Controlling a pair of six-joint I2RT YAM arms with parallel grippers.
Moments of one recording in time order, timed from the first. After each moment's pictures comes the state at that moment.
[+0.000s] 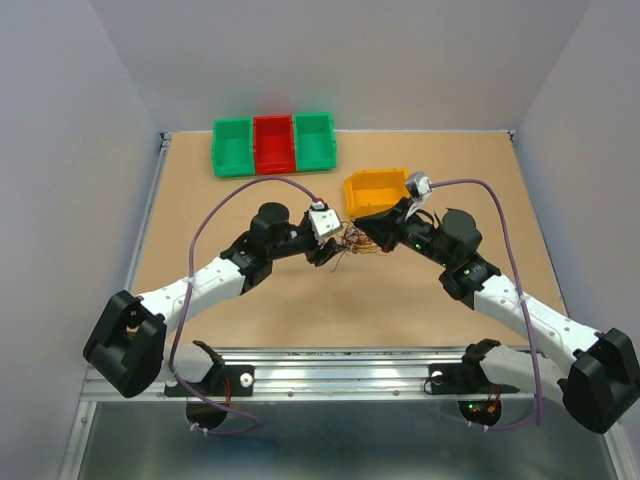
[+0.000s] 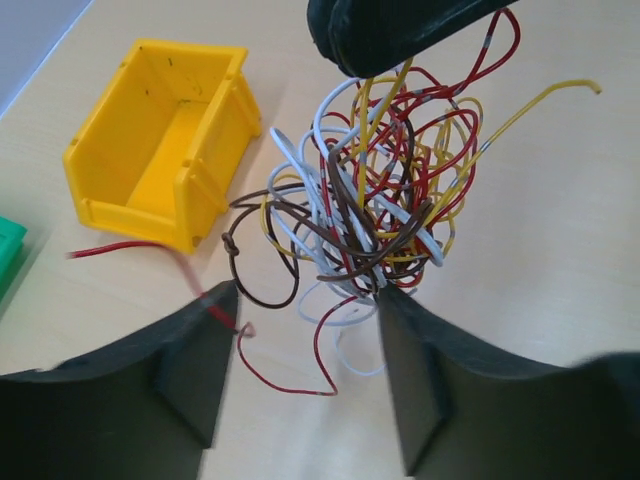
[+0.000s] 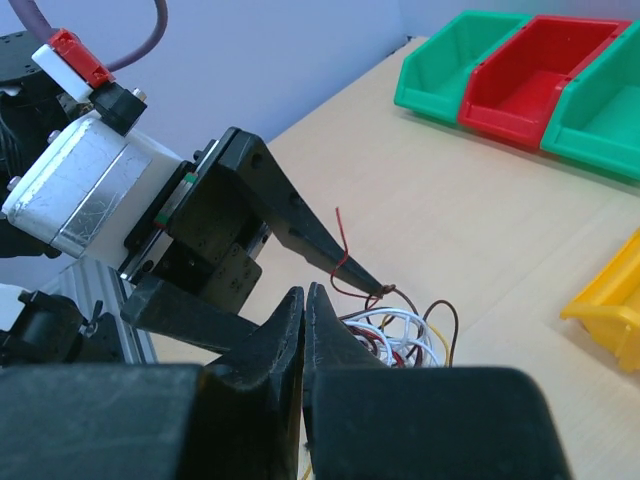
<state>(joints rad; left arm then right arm) -0.67 1.29 0.73 0.27 0.48 0.31 0.59 1.05 0.66 0.46 -0.40 0.36</state>
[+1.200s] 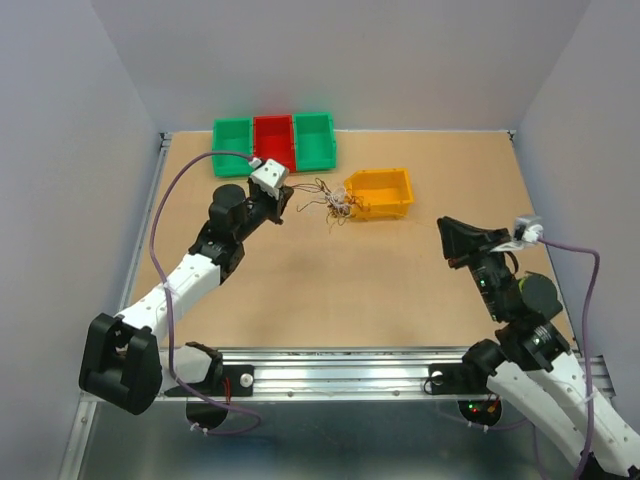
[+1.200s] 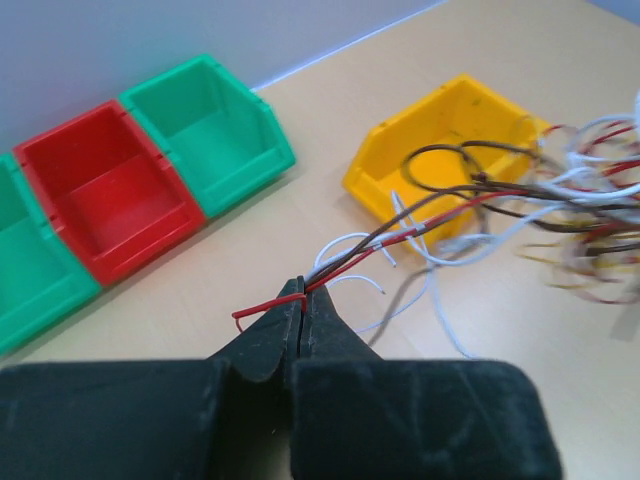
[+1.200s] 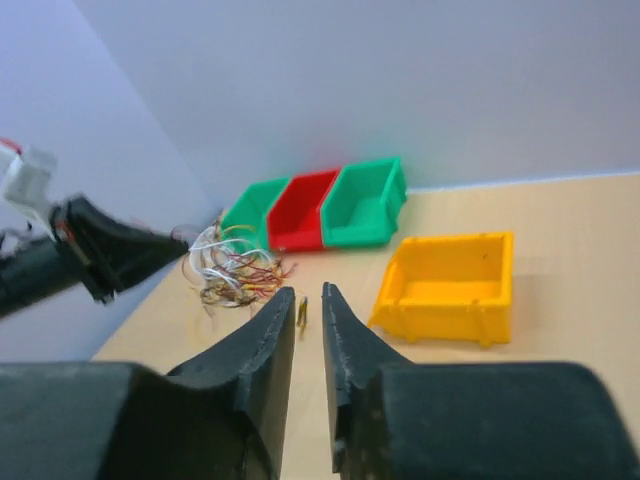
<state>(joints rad) -0.41 1.21 0.77 0.33 0.18 0.08 0.59 0.30 0.53 0.10 0.27 0.36</state>
